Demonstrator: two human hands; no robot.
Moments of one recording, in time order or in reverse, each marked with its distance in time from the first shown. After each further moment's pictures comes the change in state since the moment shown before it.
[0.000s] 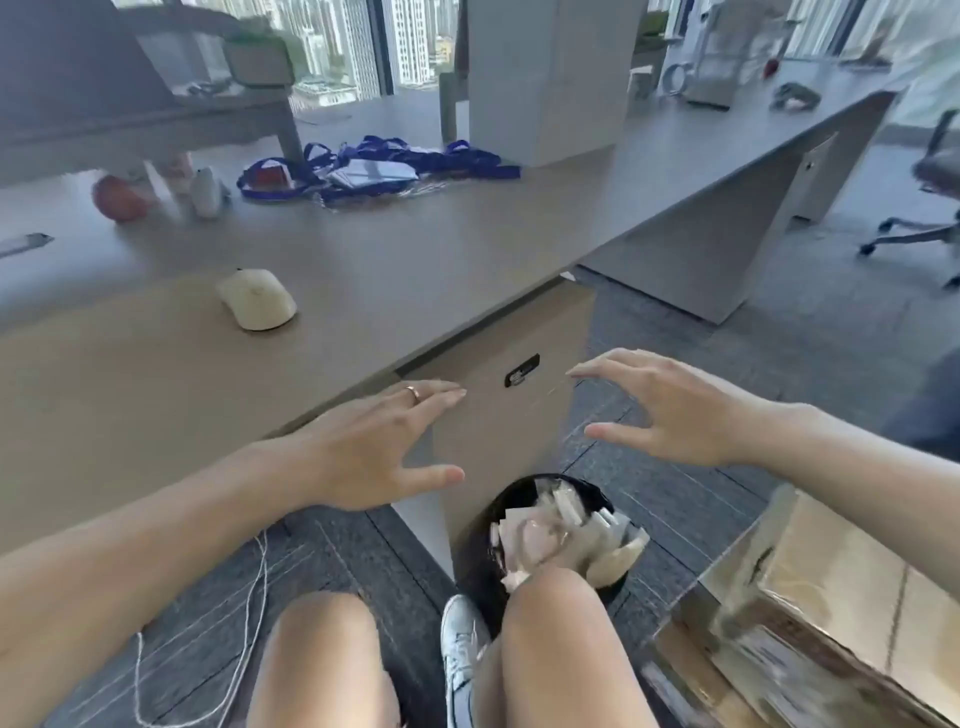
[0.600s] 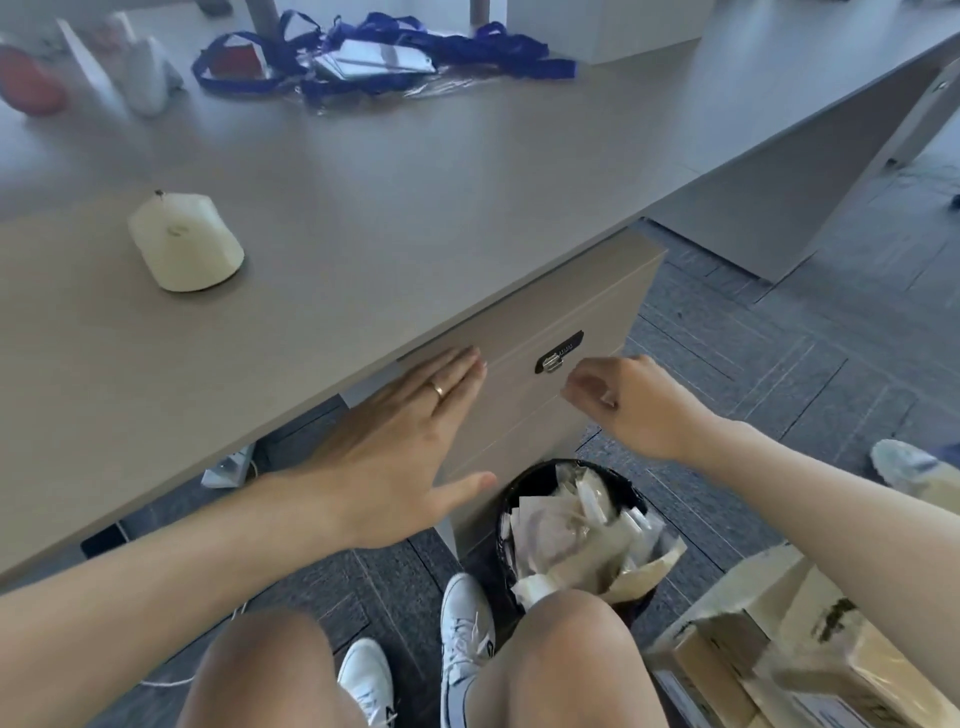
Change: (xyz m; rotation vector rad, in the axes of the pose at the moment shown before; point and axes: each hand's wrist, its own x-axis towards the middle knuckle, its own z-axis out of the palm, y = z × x) left_hand 0.056 -0.025 0.049 0.039 0.057 -0.105; right_hand 0.118 0.048 0.106 0.233 0.021 0.189
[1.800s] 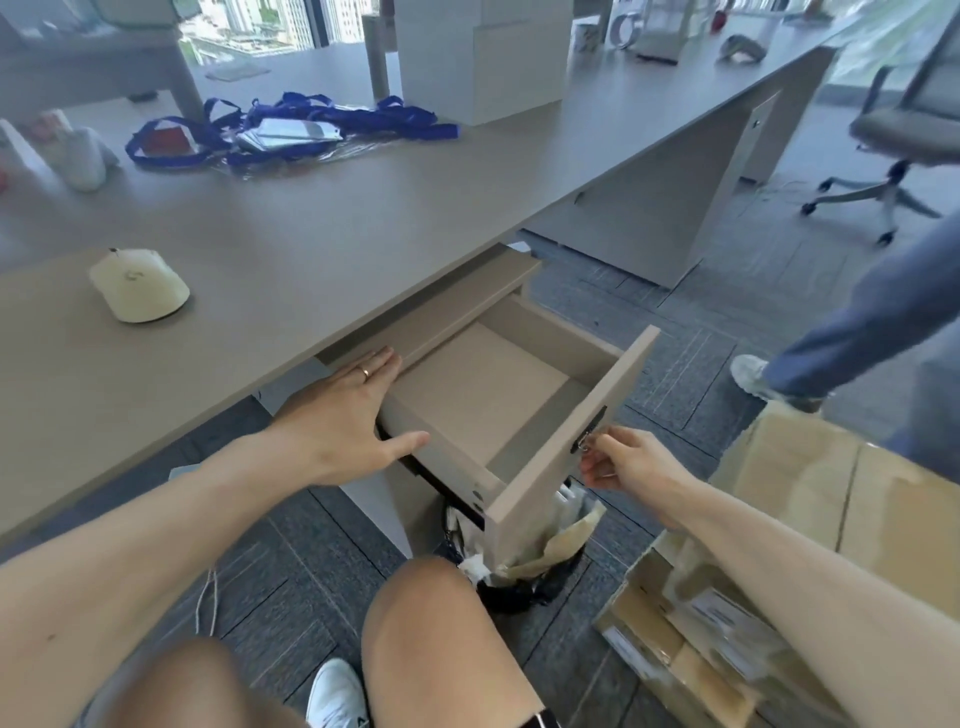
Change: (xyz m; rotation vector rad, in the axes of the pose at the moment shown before) left_hand 0.004 0.026 -0.014 -0.033 -0.092 -0.153; right_hand -0.153 0.017 0.001 1.042 0.164 0.646
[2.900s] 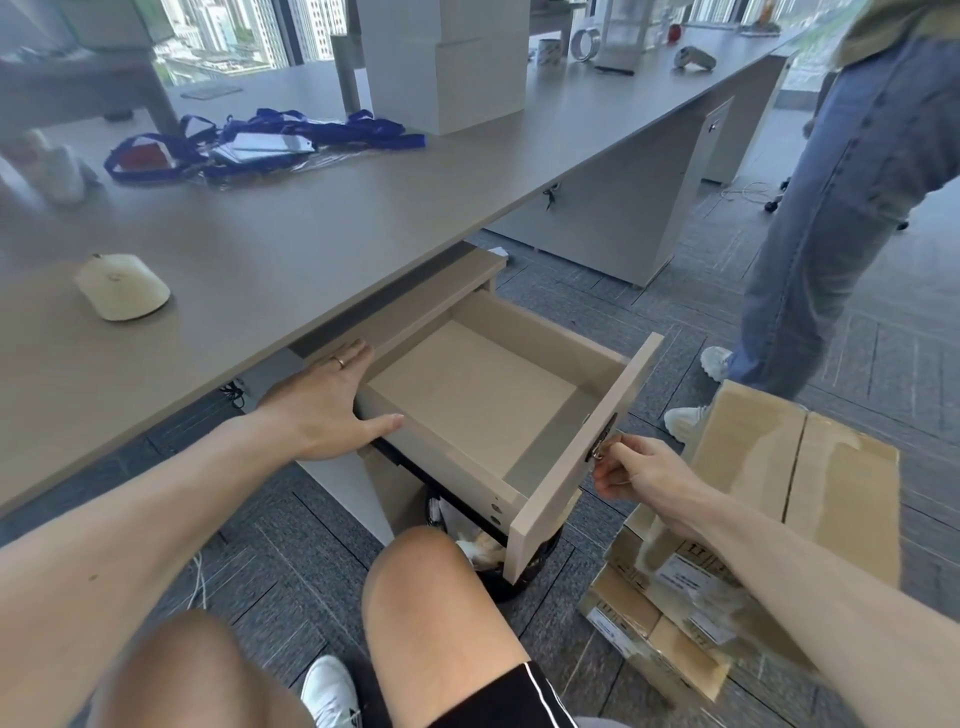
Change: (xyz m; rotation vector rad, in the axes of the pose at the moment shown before) left_hand 0.005 0.001 0.007 0.039 0.008 -0.055; right_hand -0.034 0.033 -0.041 0.021 0.049 0.020
